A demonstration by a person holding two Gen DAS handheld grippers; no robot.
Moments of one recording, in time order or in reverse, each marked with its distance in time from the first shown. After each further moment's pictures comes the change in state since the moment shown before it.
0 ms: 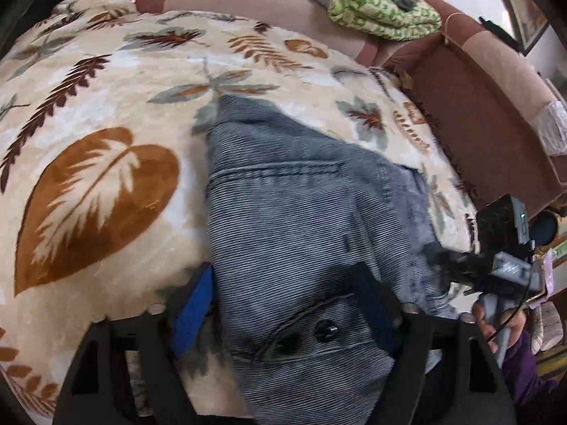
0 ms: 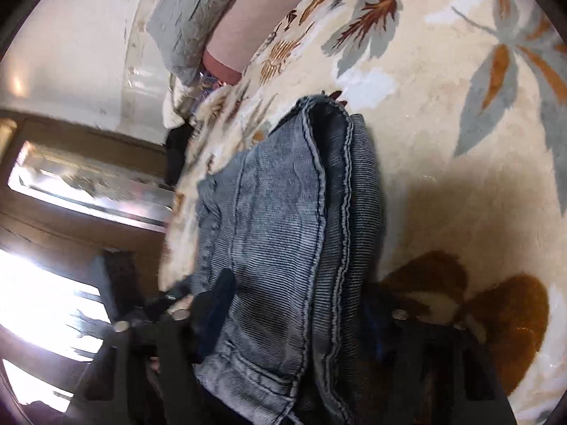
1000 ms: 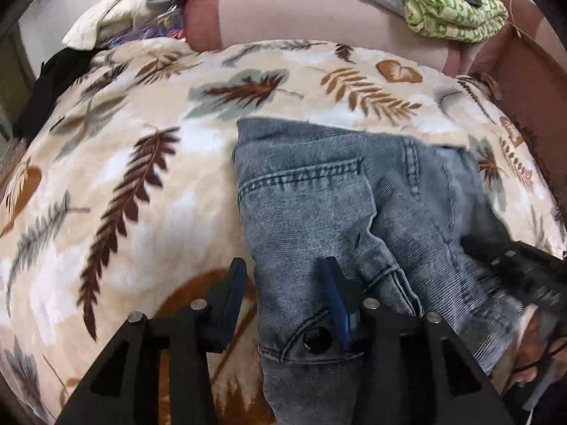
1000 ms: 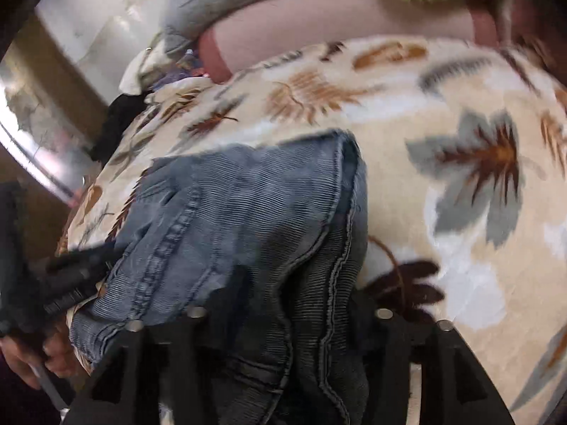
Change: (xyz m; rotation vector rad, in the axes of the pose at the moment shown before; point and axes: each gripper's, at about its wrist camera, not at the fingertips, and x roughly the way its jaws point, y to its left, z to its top) left arm 0.020 0.046 0.100 0.054 -0.045 0.416; right arm 0.088 0.074 0.093 -0.264 -0.103 -0.355
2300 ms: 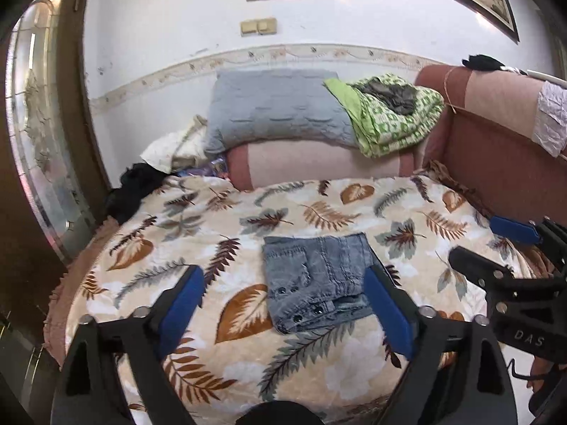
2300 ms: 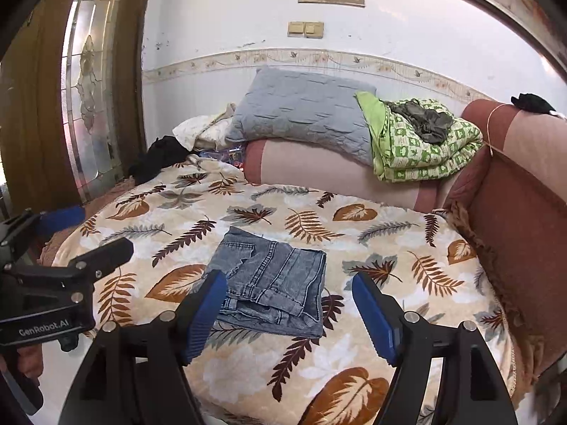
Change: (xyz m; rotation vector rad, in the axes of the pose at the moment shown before) left arm -0.305 -0.063 -0.114 0.038 -0.519 0.133; right arm -0.283 0.158 -0.099 -0.402 -0.413 -0.264
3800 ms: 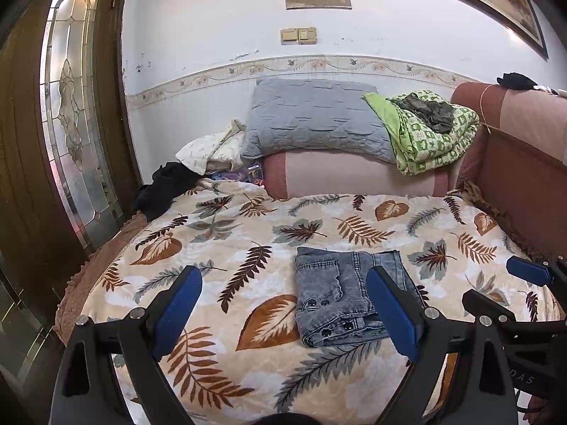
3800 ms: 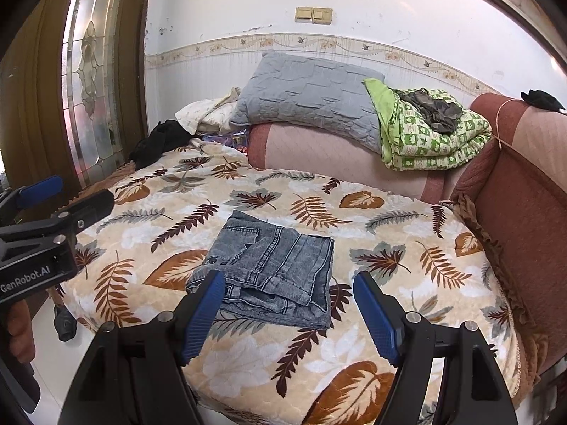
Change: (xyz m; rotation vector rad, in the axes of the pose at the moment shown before) left arm 0.010 0.015 -0.003 -0.078 -0.038 0.124; right arm 0.028 0.009 -0.011 -0.022 0.057 0.007
